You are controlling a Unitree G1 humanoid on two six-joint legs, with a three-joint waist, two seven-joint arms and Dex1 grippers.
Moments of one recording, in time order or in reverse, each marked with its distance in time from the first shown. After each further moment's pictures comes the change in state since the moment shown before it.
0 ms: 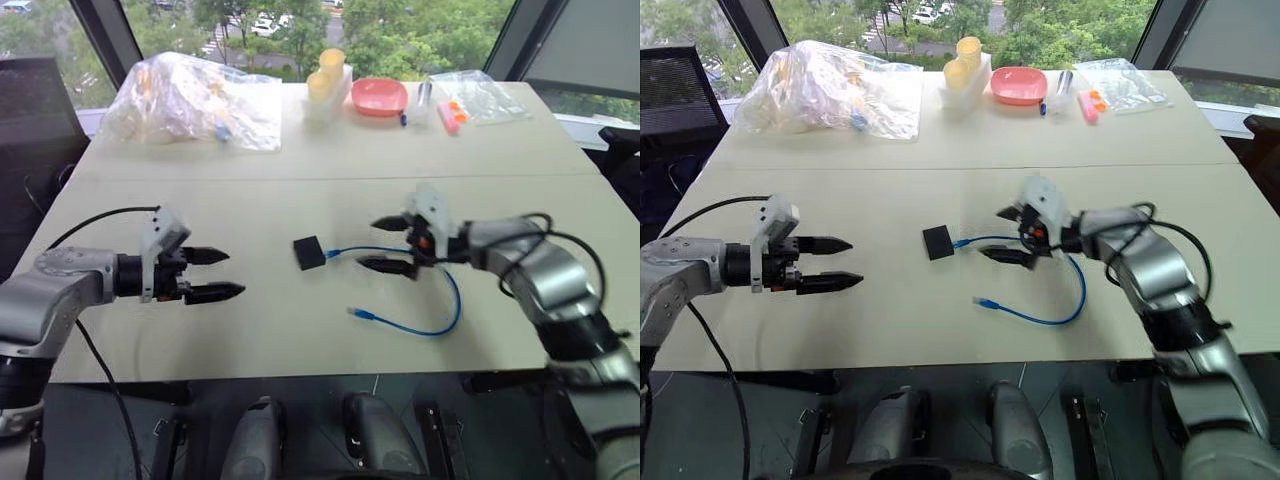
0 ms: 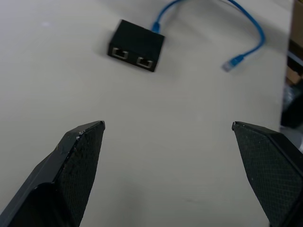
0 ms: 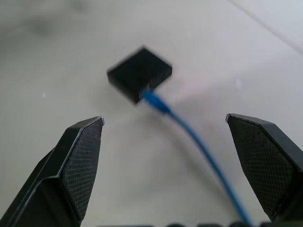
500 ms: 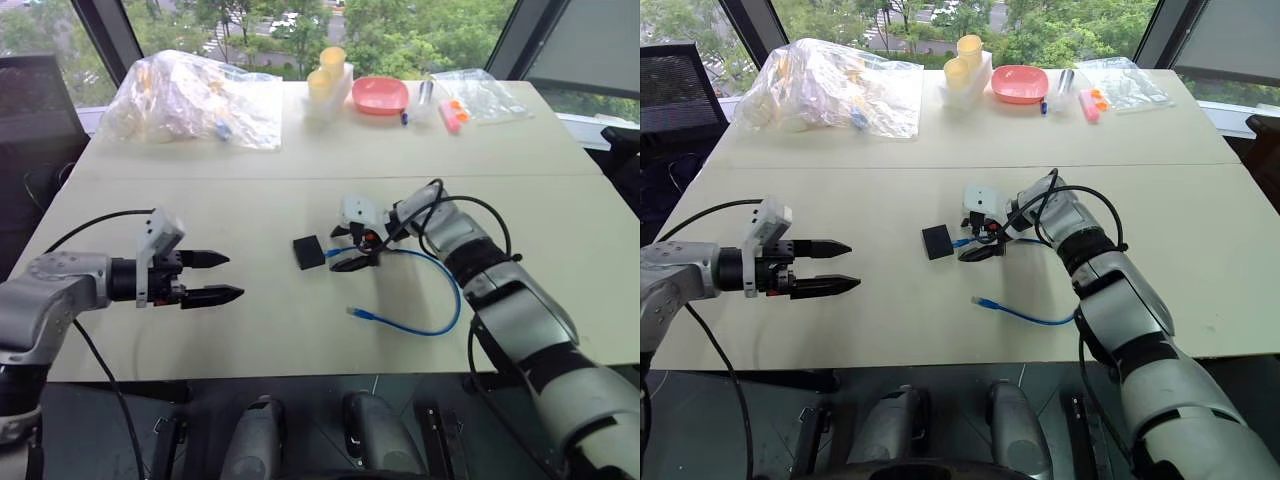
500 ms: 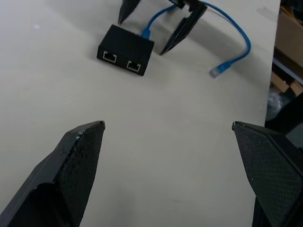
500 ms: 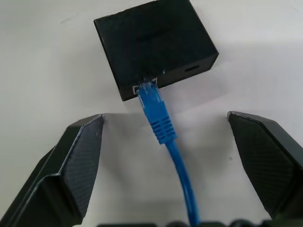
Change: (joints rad) left arm 0.076 -0.017 0.104 -0.065 -0.031 0.040 0.039; right arm -0.401 0.282 0.225 0.955 -0.369 -0.579 0.283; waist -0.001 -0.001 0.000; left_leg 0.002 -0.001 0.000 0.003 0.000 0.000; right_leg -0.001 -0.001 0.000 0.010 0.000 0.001
